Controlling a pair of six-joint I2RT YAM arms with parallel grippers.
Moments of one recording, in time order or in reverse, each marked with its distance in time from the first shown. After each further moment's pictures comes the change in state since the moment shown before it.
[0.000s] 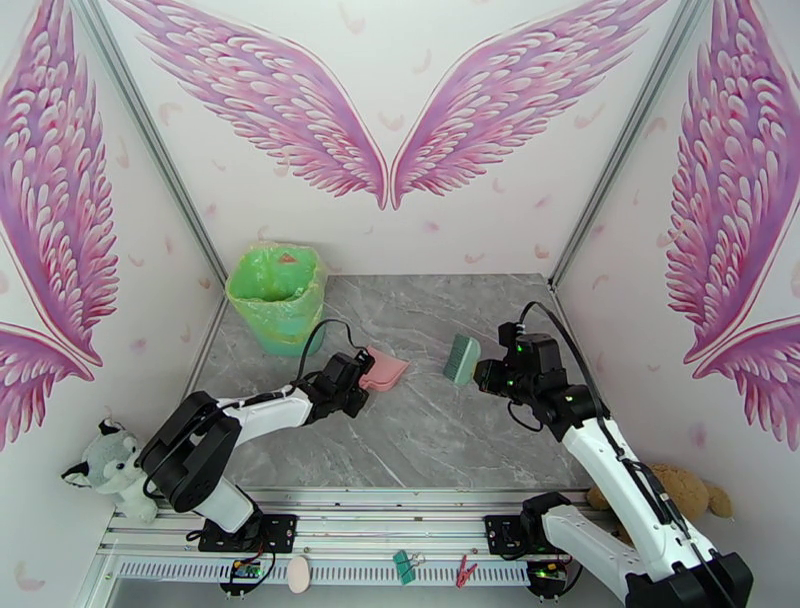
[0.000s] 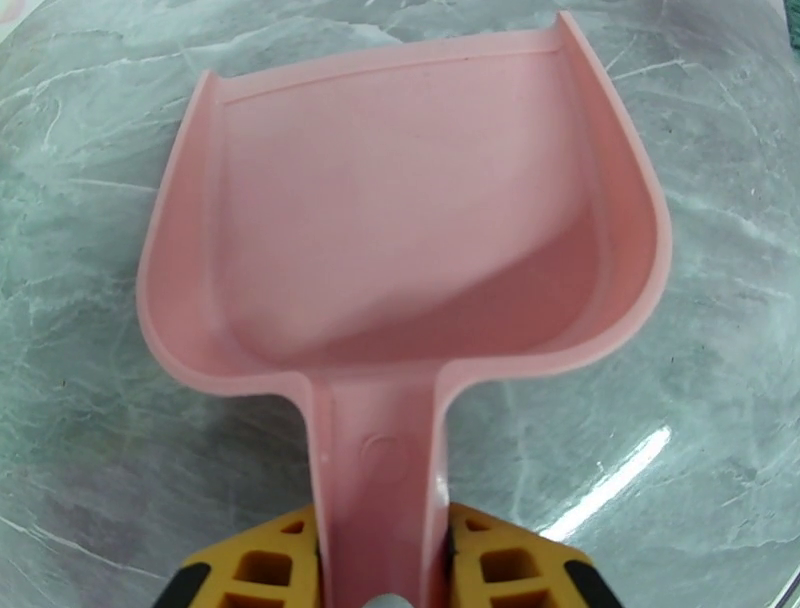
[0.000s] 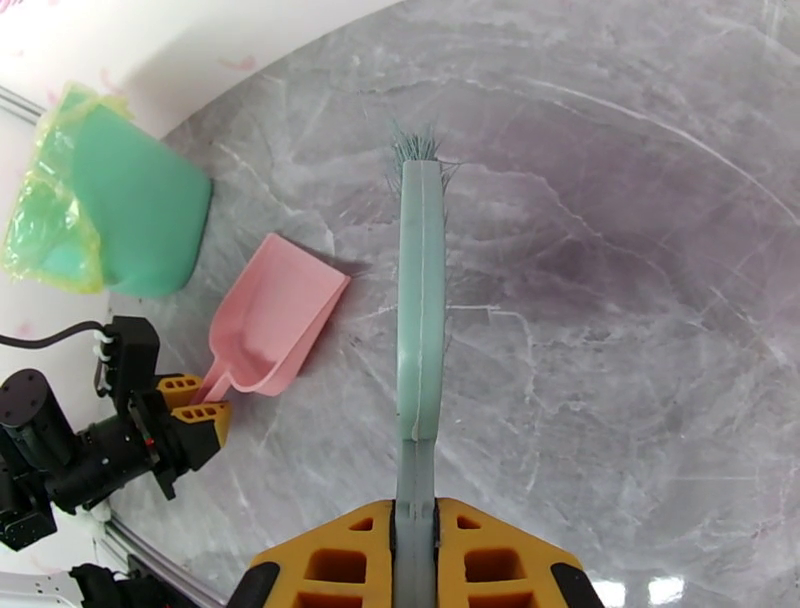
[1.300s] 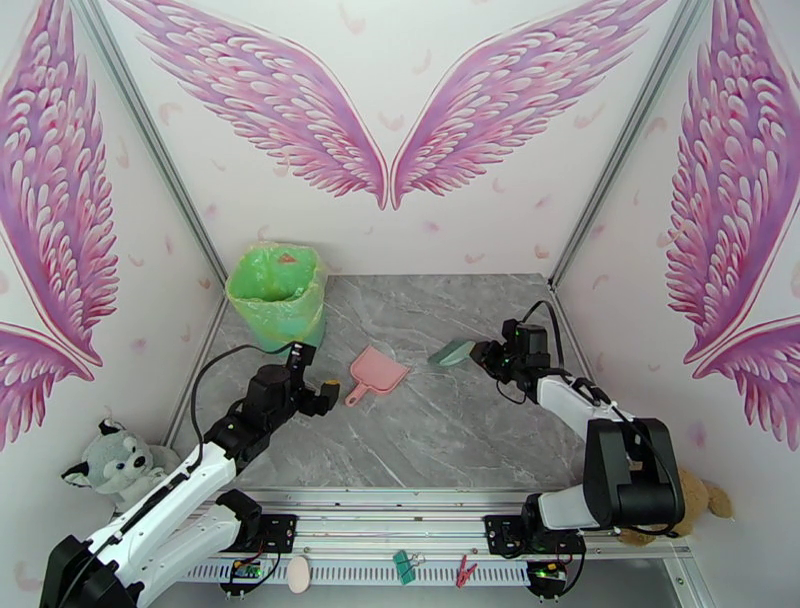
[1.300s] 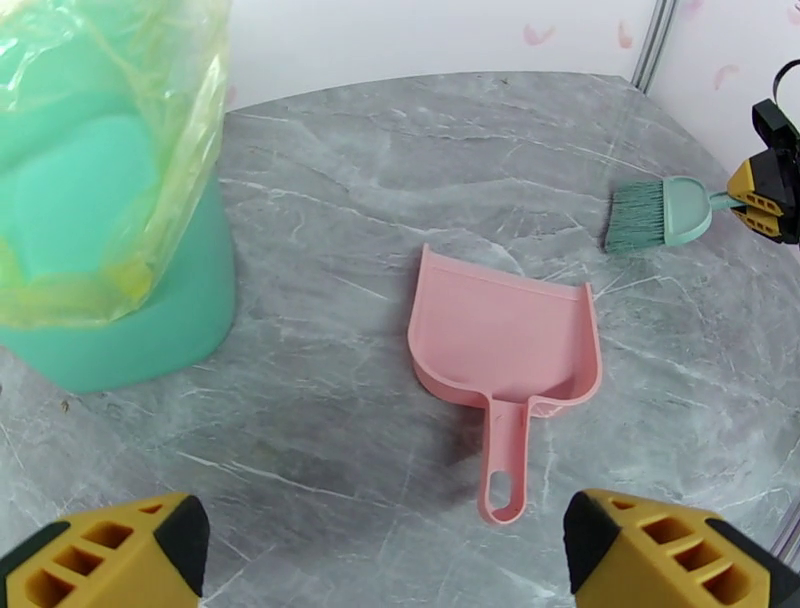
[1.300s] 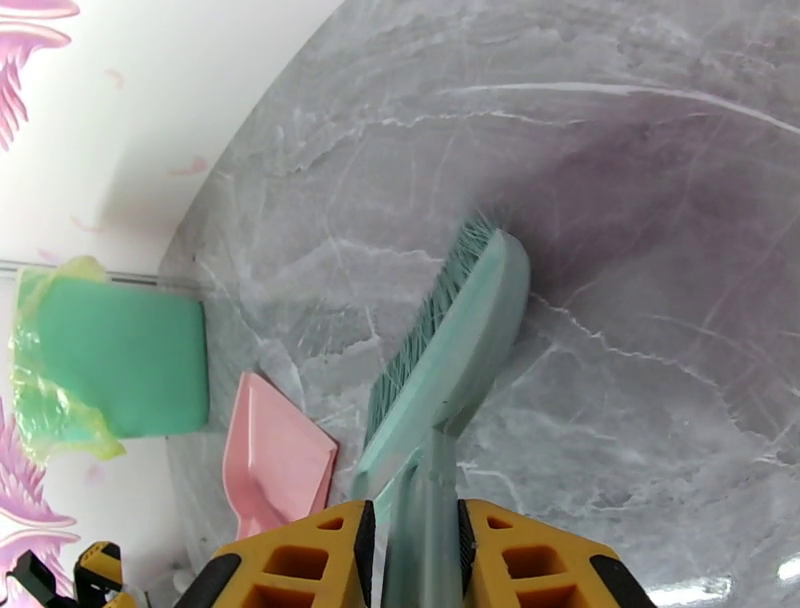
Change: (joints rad) left arm 0.171 -0.719 -0.232 -0.075 -0.032 -0.055; right arm -0.229 0.491 -0.106 0.600 -0.248 0.207
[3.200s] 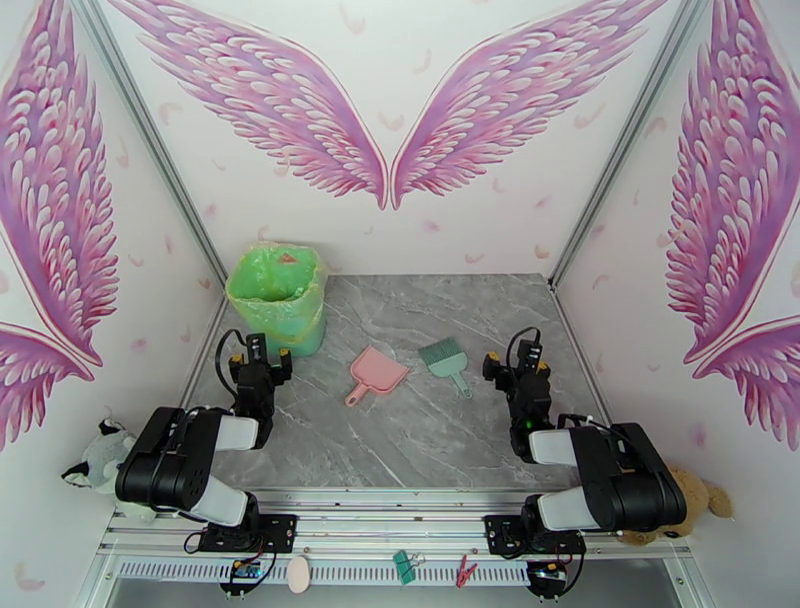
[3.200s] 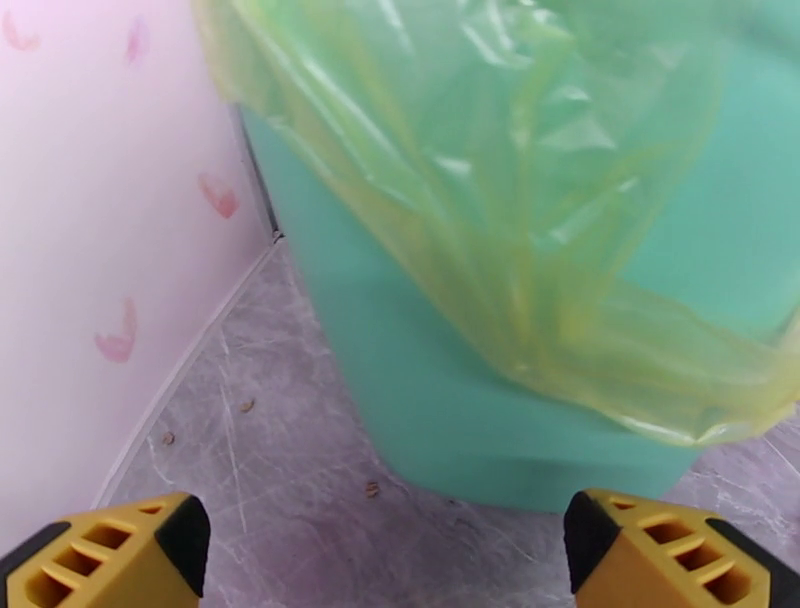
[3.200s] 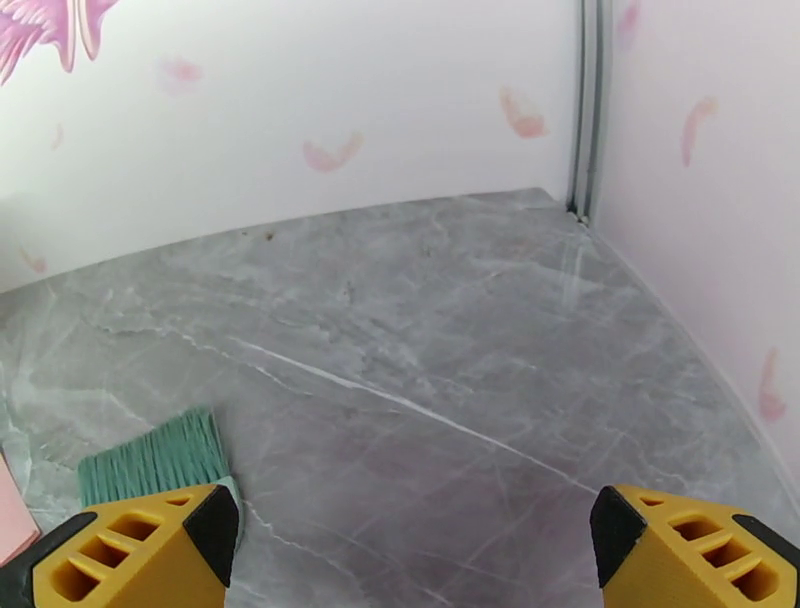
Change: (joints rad) left arm 0.399 0.644 -0.221 1.152 -0.275 0.141; right arm 0.063 0.000 -0.505 1.042 0.653 -0.605
